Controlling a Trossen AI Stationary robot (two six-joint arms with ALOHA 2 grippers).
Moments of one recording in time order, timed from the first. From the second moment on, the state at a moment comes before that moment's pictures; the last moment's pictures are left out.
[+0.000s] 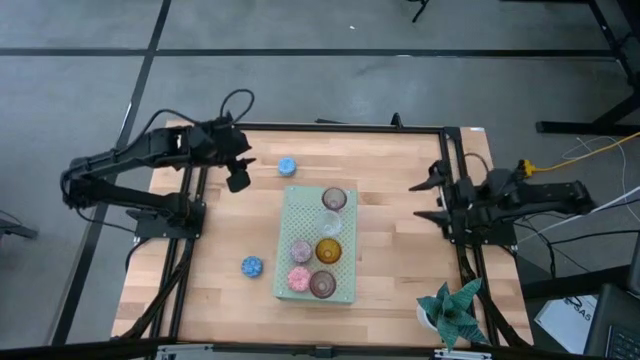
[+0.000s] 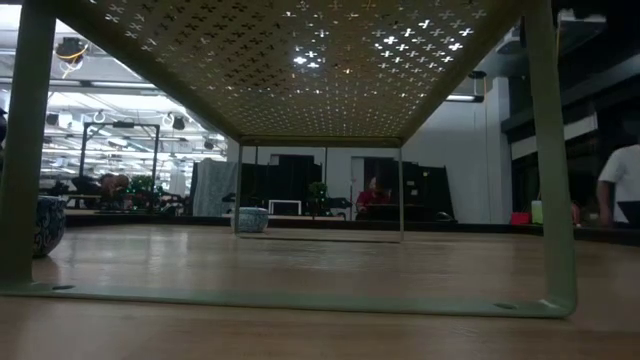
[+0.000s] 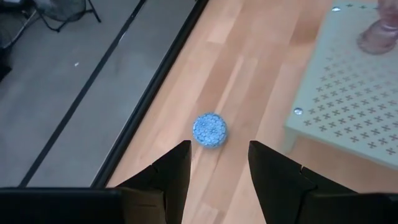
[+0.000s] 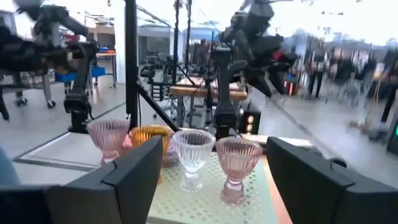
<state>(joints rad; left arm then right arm) 0.25 0.99 1.18 -0.99 -0.30 0.00 0.13 0.32 0.41 -0.01 -0.02 -0.04</state>
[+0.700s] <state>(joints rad) 0.38 1.19 1.18 -0.94 -0.13 0.13 0.13 0.00 0.01 0.09 0.06 -0.11</state>
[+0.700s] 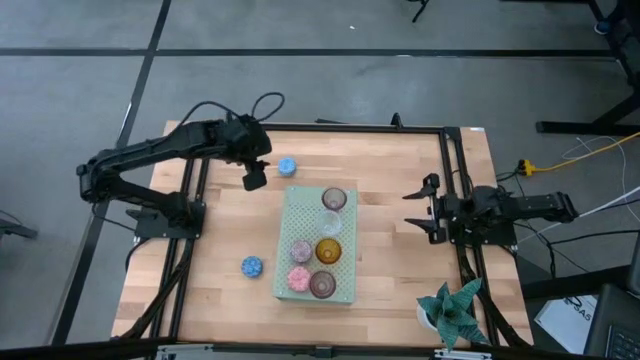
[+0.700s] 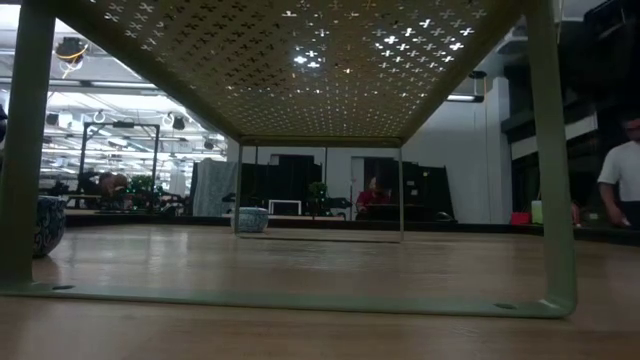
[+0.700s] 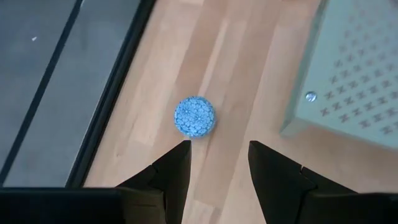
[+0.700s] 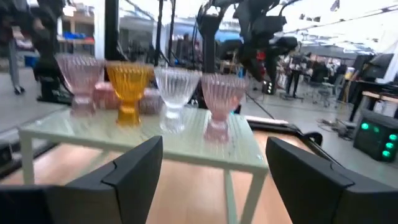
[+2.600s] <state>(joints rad) 0.63 1.74 1.18 -0.74 0.08 0.80 0.12 0.01 0.01 0.02 0.08 -0.21</state>
